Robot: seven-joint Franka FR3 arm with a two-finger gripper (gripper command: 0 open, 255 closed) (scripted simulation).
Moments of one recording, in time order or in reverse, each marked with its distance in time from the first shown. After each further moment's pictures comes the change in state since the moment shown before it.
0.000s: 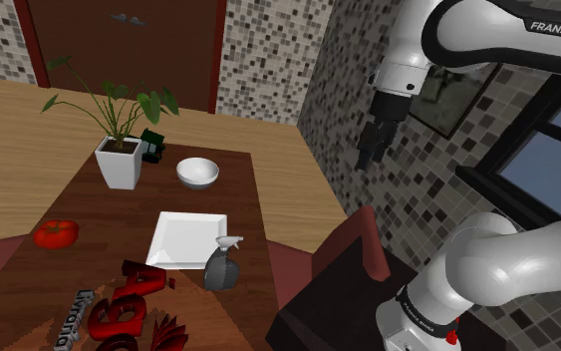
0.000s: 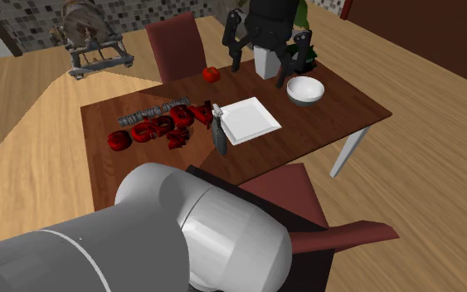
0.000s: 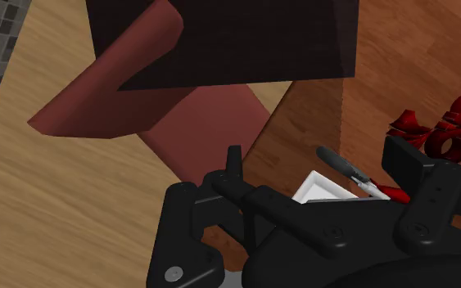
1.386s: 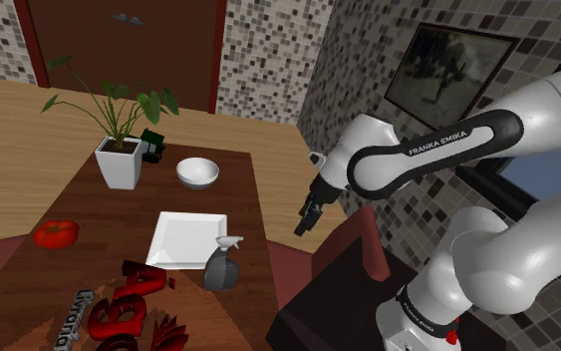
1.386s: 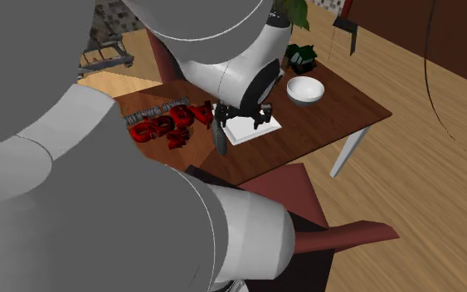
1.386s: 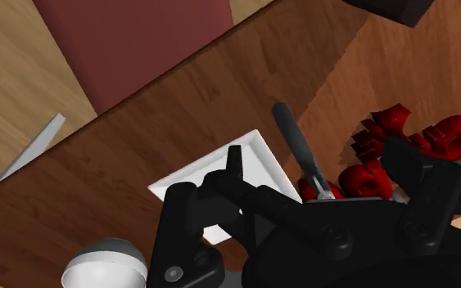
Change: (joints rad) arm 0.284 0.291 -0.084 -0.494 0.216 1.090 -0.543
